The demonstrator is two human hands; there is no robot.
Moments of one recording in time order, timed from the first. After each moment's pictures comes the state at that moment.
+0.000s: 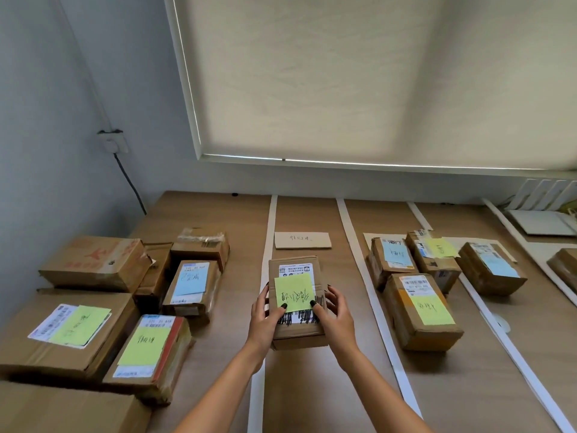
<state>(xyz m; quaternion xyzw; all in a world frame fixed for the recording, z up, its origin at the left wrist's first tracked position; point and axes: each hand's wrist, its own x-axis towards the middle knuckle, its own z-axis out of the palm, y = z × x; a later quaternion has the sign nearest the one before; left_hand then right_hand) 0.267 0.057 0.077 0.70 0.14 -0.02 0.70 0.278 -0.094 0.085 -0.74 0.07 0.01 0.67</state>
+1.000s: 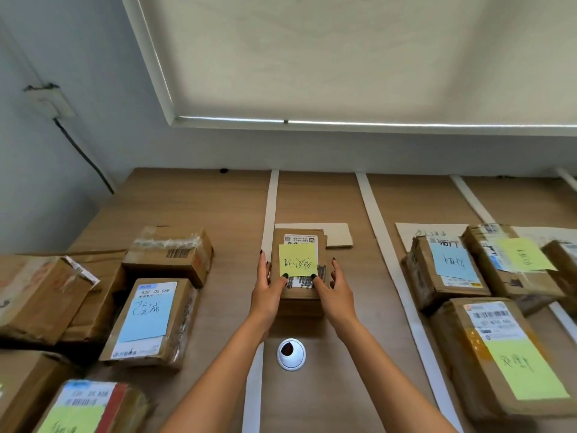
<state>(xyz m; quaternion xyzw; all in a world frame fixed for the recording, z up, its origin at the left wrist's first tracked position) 0.474 0.069 0.002 0.70 0.18 -0.02 0.69 0.487 -0.064 0.000 -0.79 0.12 0.05 0.60</state>
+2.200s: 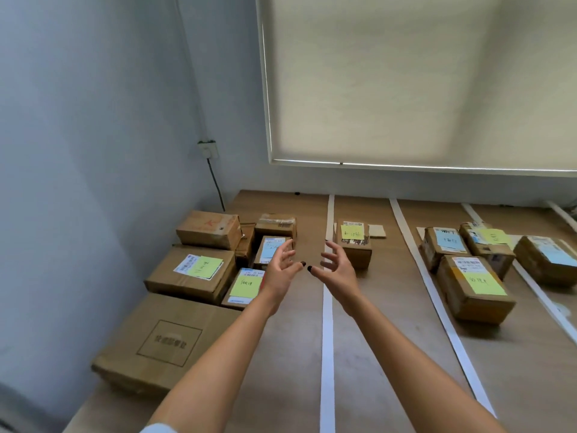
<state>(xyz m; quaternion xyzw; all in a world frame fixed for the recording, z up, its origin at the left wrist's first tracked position) 0.142 0.160 0.167 0.74 0.09 0.09 0.66 0.170 0.024 0.164 -0.75 -0.09 0.05 0.65</state>
